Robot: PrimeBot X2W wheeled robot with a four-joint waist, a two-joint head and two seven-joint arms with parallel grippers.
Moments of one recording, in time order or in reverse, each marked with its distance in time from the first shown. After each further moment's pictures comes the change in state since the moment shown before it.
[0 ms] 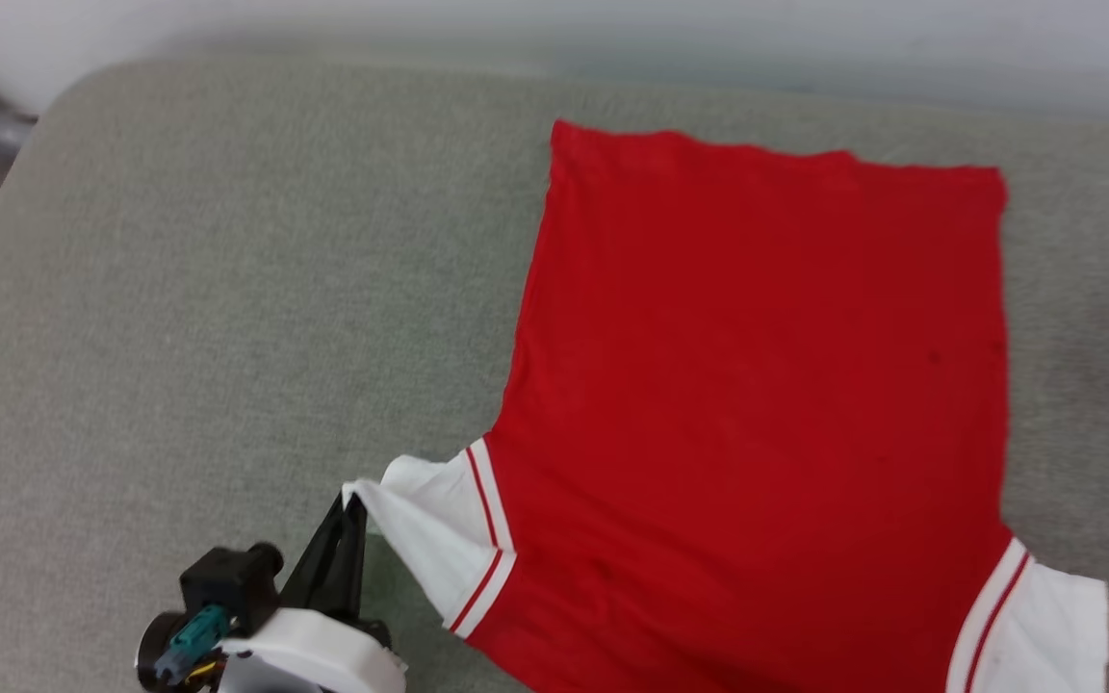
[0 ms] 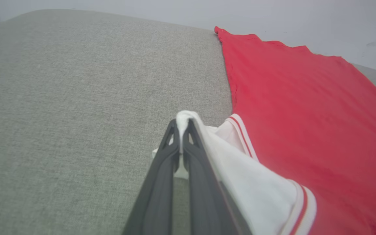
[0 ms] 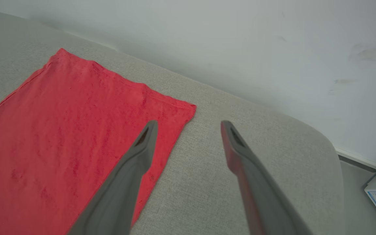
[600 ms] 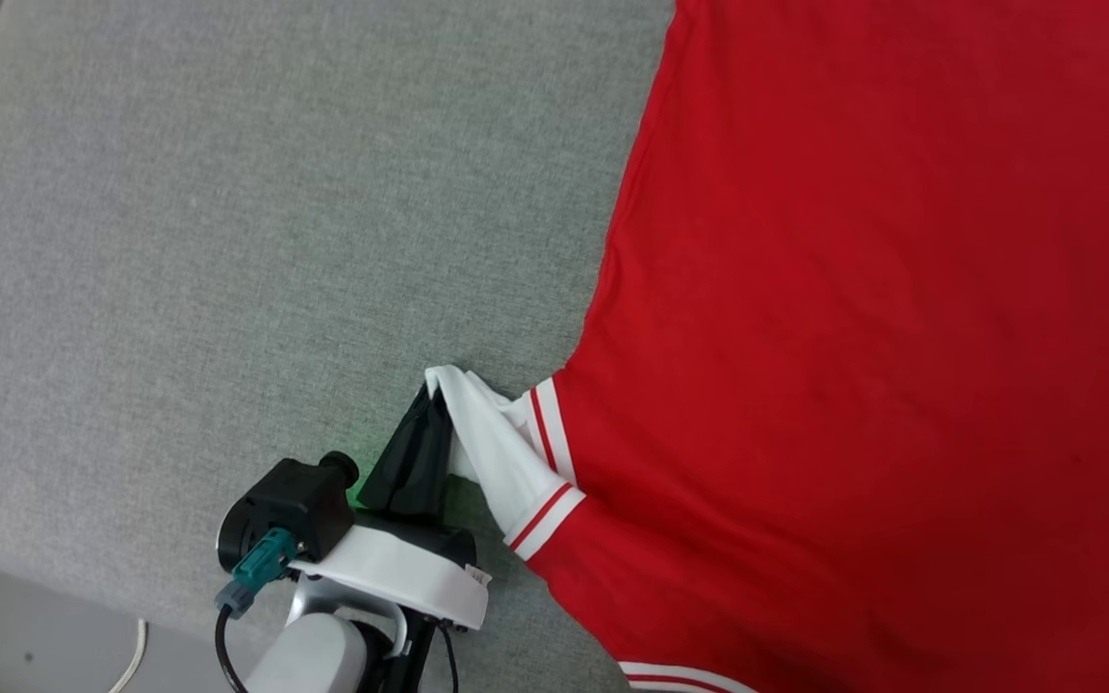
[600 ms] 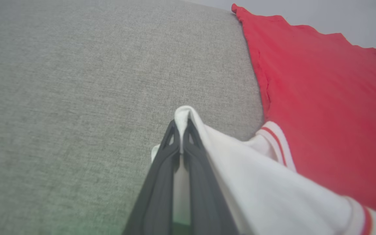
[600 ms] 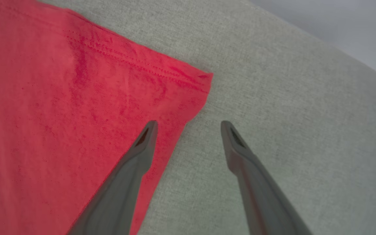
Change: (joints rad) left arm -0.139 -0.201 0.072 -0.004 0.170 -0.134 0.000; right arm -0.368 -0.032 0.038 0.206 -0.107 0.000 0.496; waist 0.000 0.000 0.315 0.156
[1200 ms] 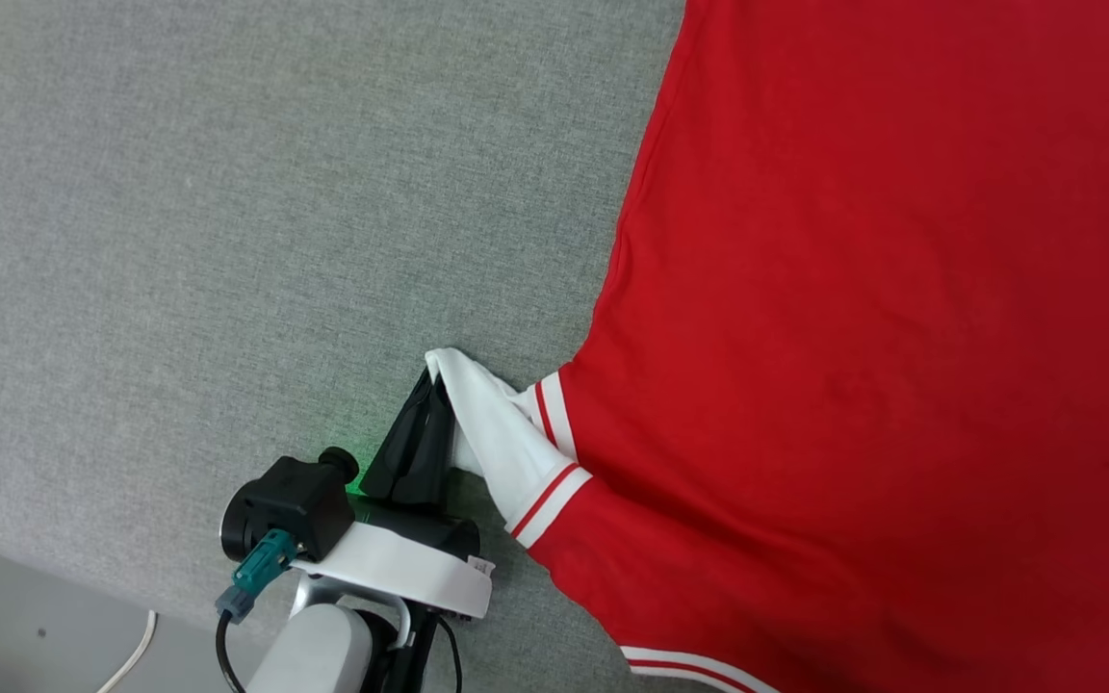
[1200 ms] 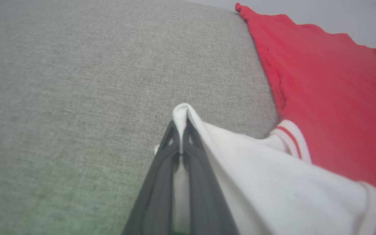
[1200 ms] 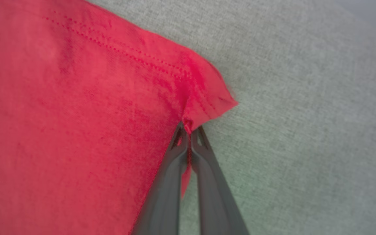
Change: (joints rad) left arm -0.006 -0.091 0.081 0.023 0.103 -0.083 -0.003; right arm 0.043 -0.022 0.006 0.022 0.007 0.000 -0.038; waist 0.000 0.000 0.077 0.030
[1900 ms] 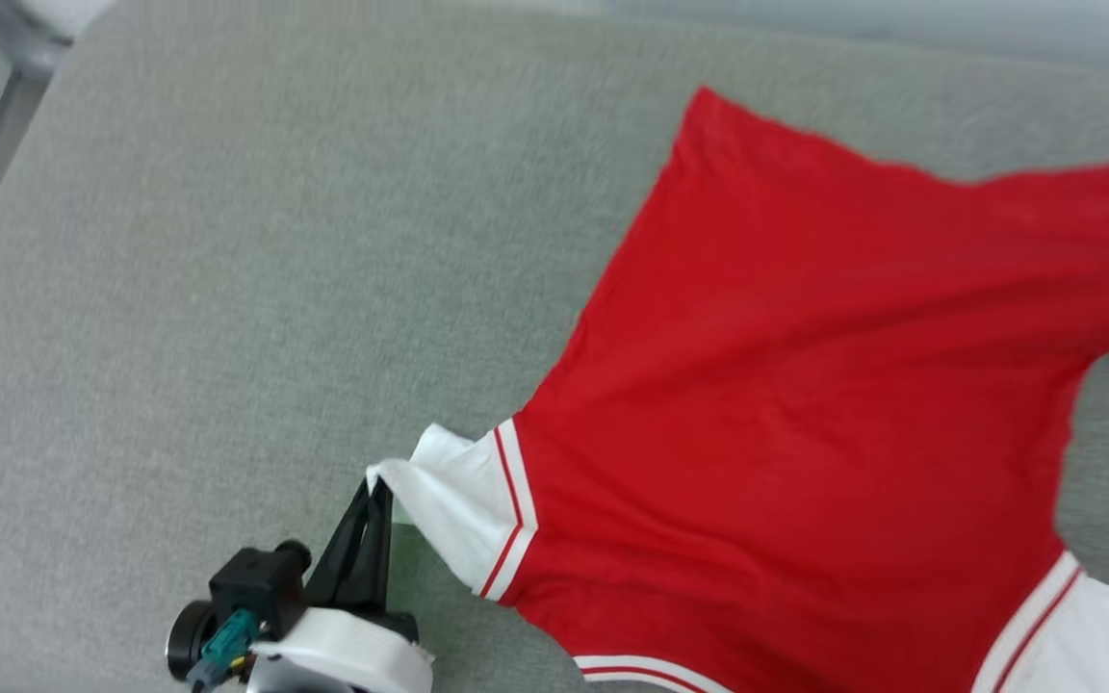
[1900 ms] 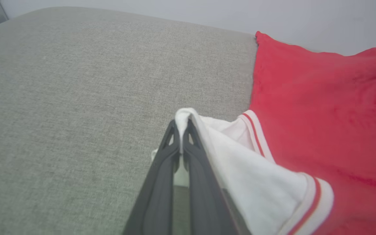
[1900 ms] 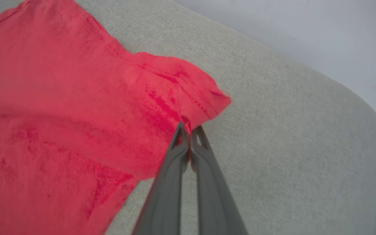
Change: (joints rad) left arm 0.154 0.024 0.085 0.043 0.030 0.001 0.006; right arm 0.275 -0.071 0.108 -0.111 0.196 0.000 -0.384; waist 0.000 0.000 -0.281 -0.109
